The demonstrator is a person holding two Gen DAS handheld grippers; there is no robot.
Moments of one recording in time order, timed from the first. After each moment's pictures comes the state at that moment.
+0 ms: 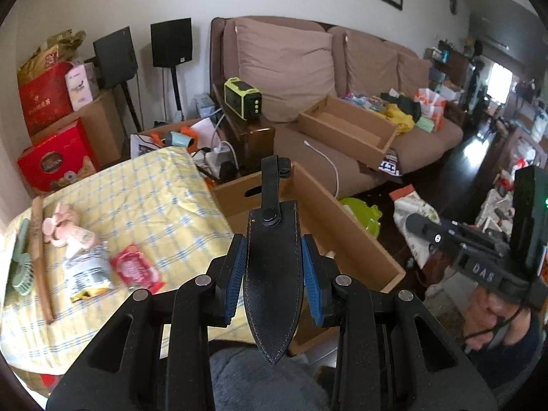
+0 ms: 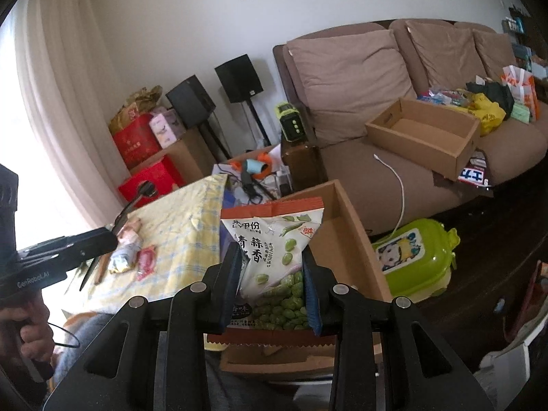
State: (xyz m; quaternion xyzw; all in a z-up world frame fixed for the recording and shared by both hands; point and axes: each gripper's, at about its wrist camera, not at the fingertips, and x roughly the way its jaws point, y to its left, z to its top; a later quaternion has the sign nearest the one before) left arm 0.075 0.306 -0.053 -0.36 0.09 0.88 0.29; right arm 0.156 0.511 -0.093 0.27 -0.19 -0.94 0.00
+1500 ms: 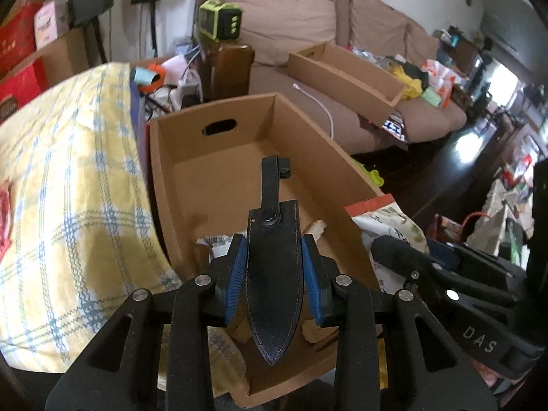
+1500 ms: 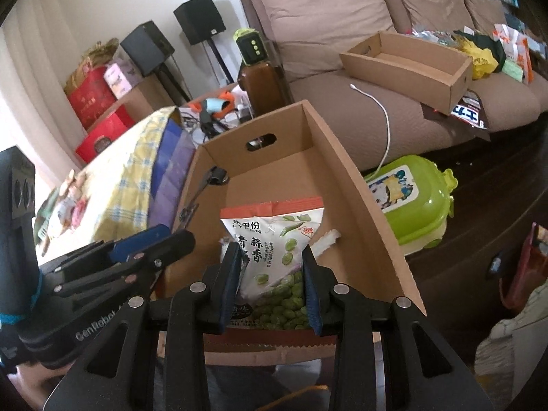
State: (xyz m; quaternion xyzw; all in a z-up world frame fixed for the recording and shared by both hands) left arm 0.042 0.377 -0.207 -0.45 0.06 0.84 0.29; right arm 0.110 0.514 -0.201 0.38 -0.20 -0.90 -0.04
